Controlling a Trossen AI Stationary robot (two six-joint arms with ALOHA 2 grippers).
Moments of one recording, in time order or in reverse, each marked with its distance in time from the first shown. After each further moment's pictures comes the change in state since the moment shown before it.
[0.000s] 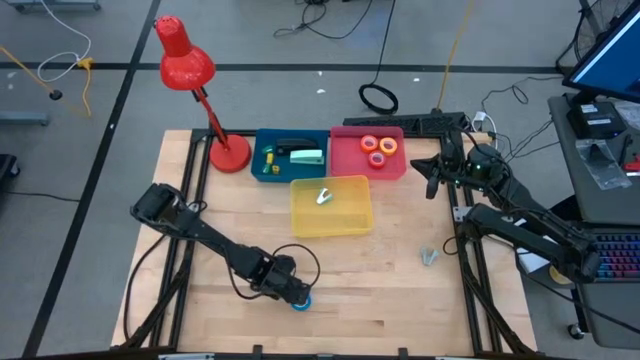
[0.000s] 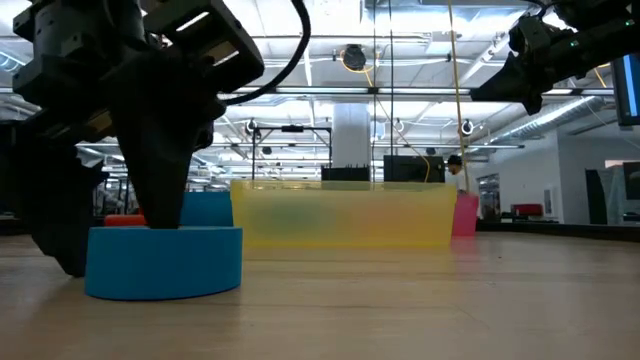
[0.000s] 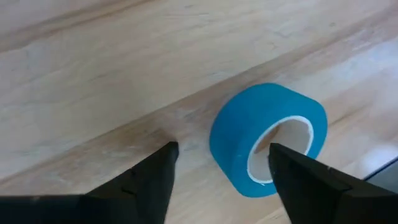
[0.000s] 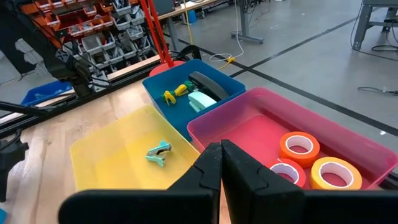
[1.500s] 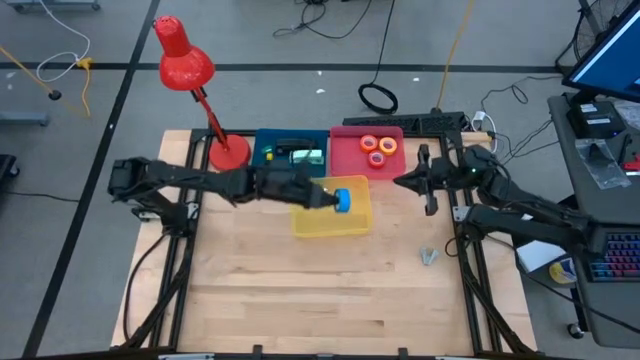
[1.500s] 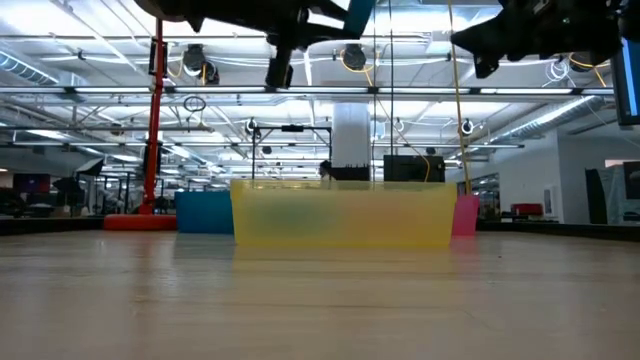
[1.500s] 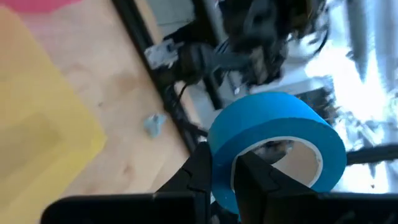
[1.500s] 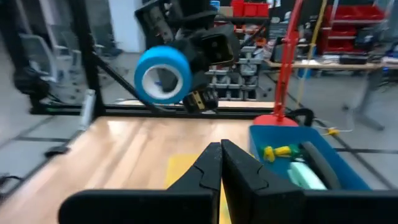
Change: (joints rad) left arm 0.579 -0.373 -0.009 0.594 0.053 0.628; right arm 0.208 0.151 0.000 0.386 -0.286 -0.182
